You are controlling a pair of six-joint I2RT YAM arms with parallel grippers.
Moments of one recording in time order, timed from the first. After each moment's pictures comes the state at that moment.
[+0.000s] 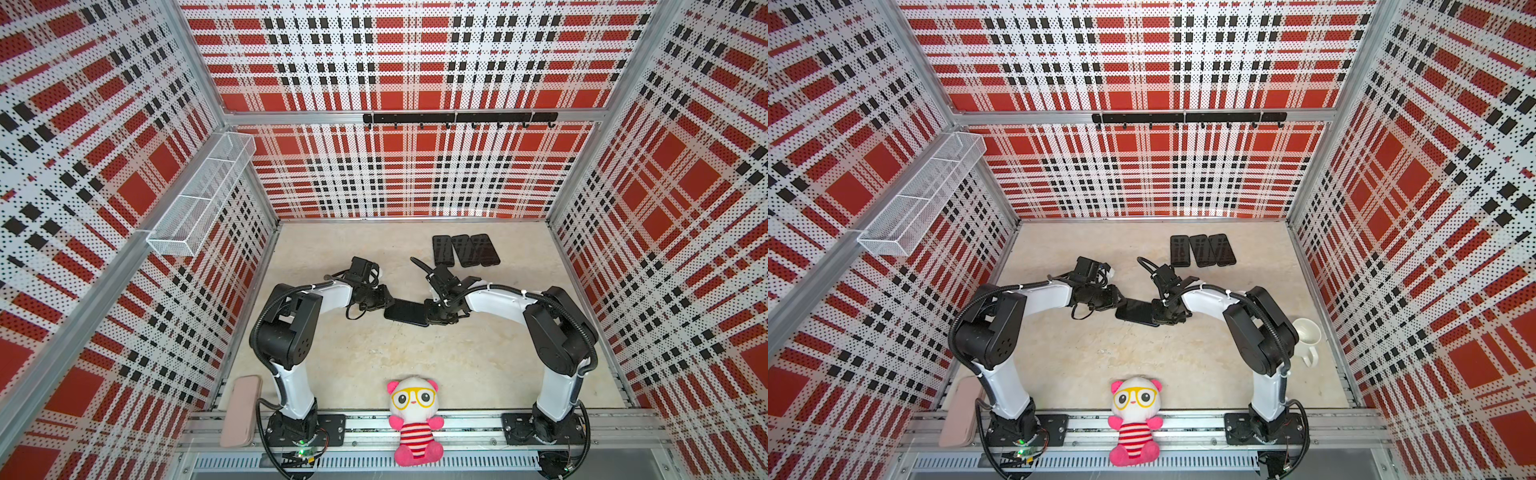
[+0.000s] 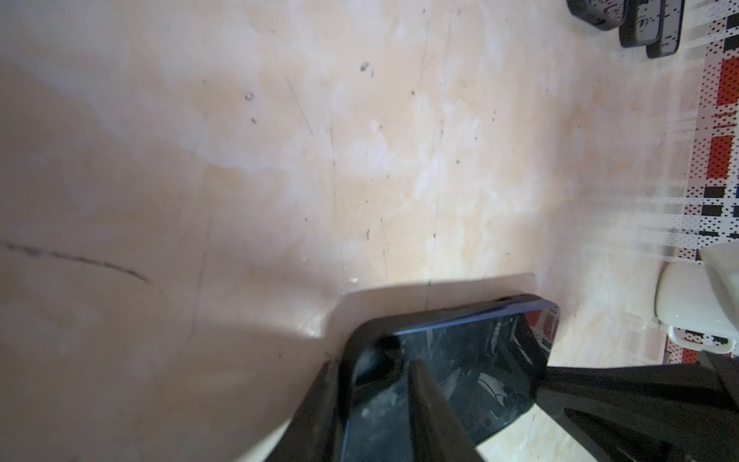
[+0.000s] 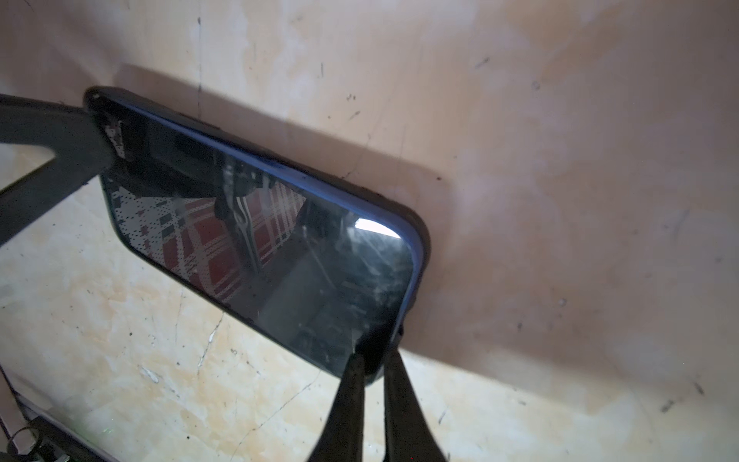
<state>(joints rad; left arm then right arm) -0.35 1.85 1.00 -0.19 0.46 -0.48 0.68 1.91 1.17 -0.54 -0.17 0.63</state>
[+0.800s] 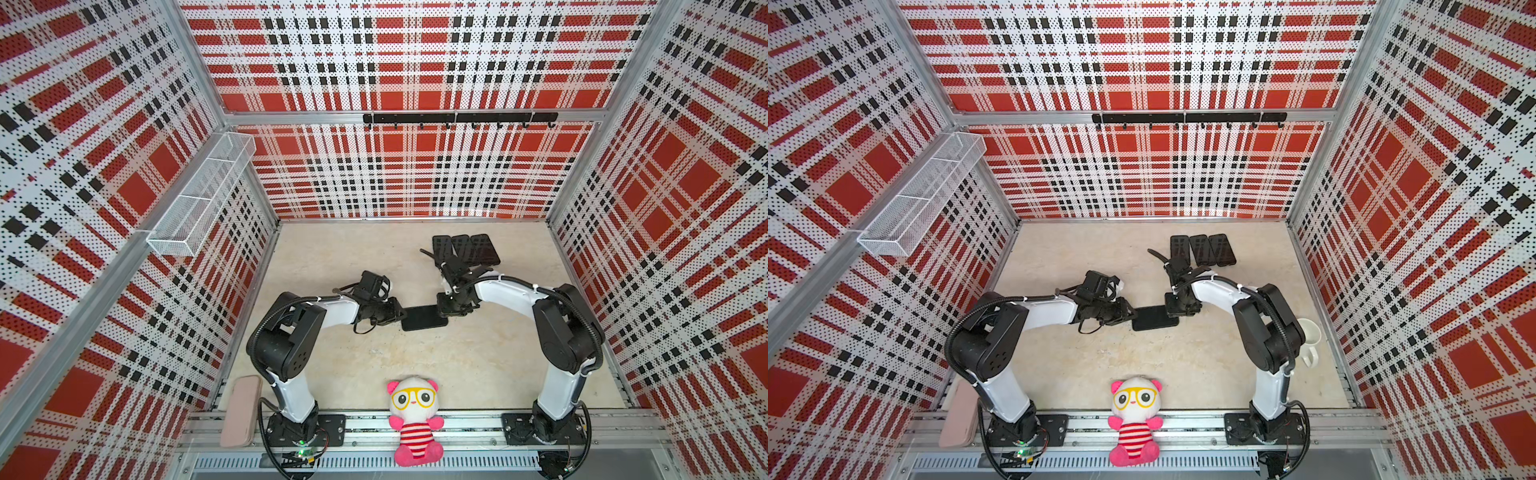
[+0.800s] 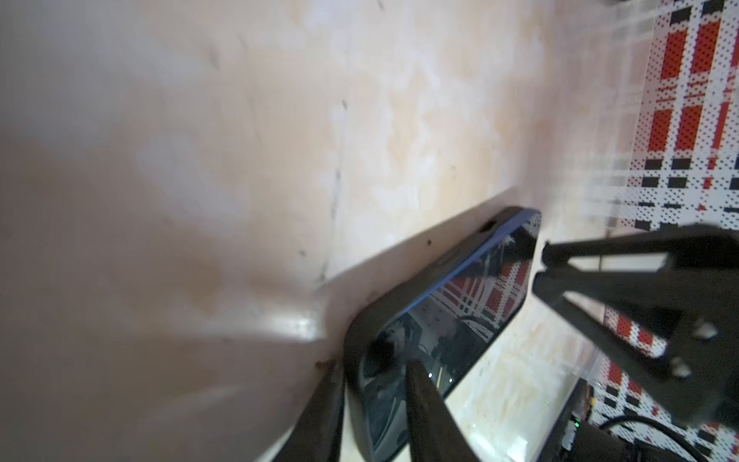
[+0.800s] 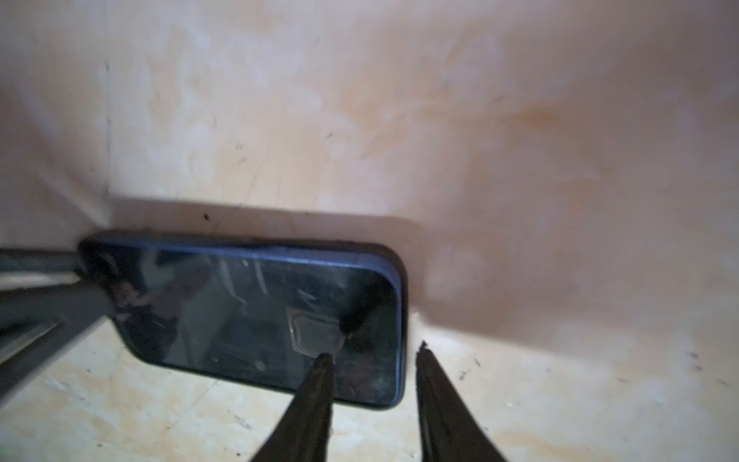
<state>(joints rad) -0.49 1.77 0.83 -0.02 0.50 -0.67 0.52 1.83 1.26 -0.71 -0.11 0.41</state>
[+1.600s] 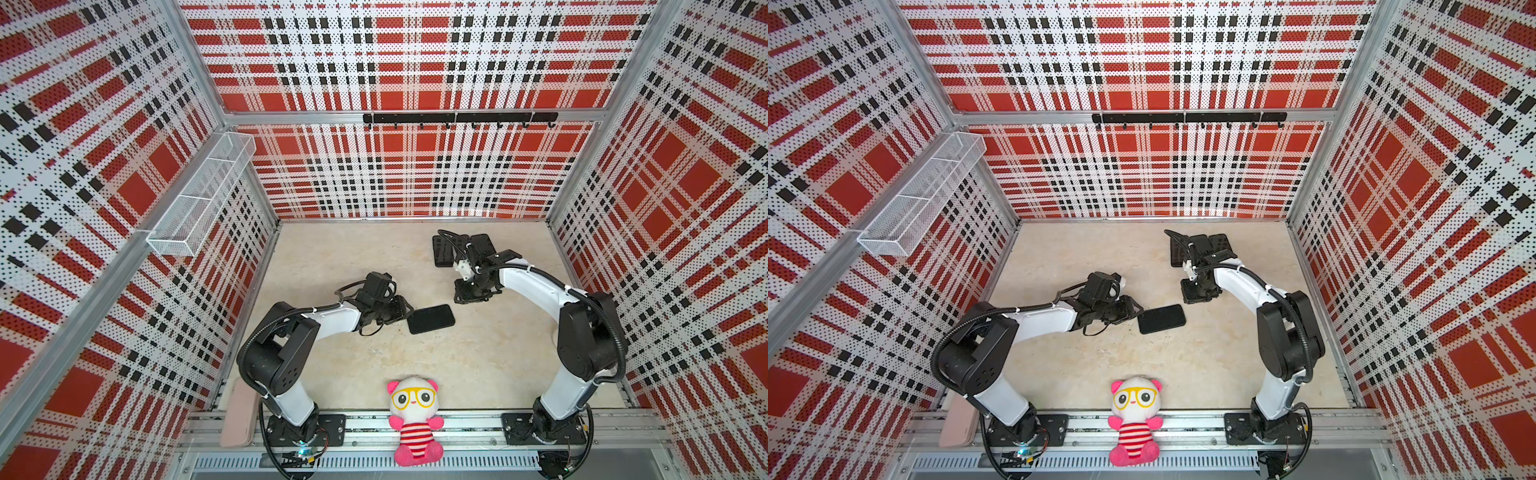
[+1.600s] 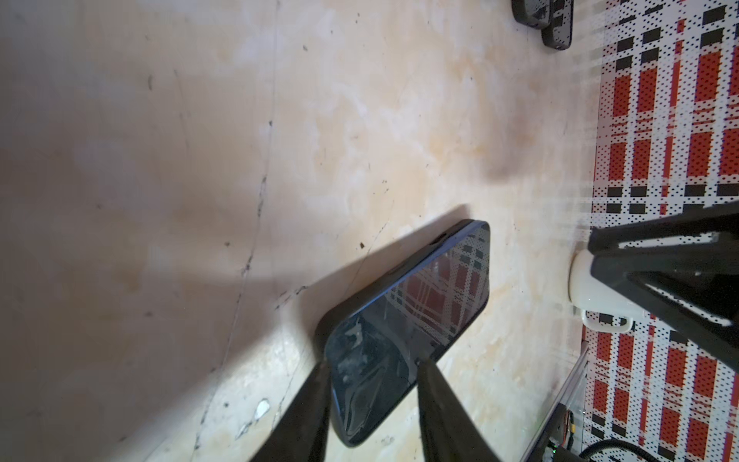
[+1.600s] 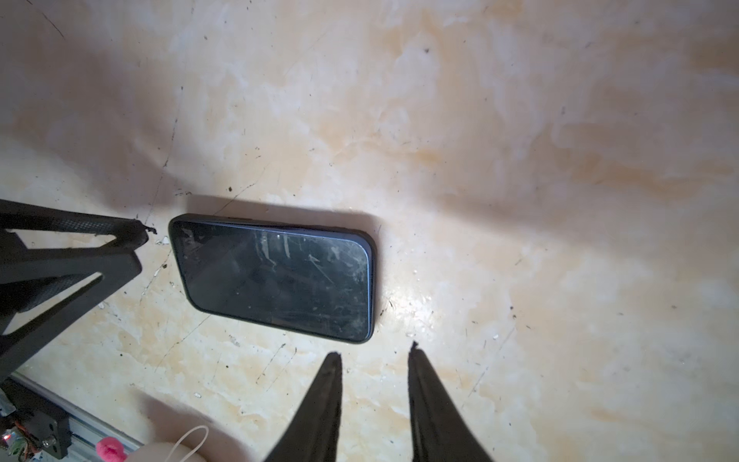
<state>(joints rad) -0.56 1.69 0.81 0.04 0.39 -0.77 0.40 1.77 1.31 -0.83 -0.21 0.17</state>
